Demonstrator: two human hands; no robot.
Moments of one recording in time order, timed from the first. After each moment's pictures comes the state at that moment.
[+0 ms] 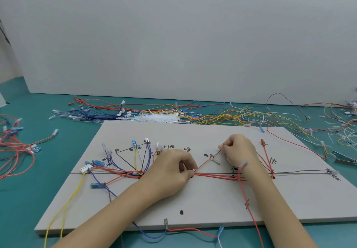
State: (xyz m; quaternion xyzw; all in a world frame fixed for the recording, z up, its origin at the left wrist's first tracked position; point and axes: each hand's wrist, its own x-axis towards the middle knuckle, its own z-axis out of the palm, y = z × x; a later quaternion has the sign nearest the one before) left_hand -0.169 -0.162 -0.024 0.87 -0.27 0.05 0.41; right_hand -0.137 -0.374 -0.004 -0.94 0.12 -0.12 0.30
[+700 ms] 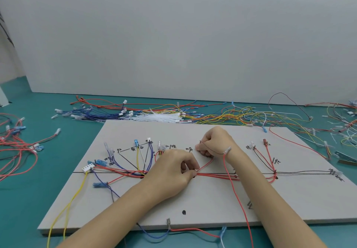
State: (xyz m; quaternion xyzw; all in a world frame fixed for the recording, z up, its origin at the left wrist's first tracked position) left_hand -0.172 -0.158 -0.022 0.88 -0.28 0.07 0.38; right_hand -0.119 -0.326 0.019 -0.95 0.01 0.01 0.30
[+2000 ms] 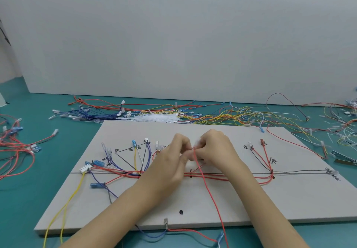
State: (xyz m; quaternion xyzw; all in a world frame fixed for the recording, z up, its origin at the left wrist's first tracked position) left_hand -0.187 -0.157 -0.011 0.81 -0.32 0.16 0.47; right_hand -0.143 -0.316 0.016 -0.98 -0.02 -0.07 0.21
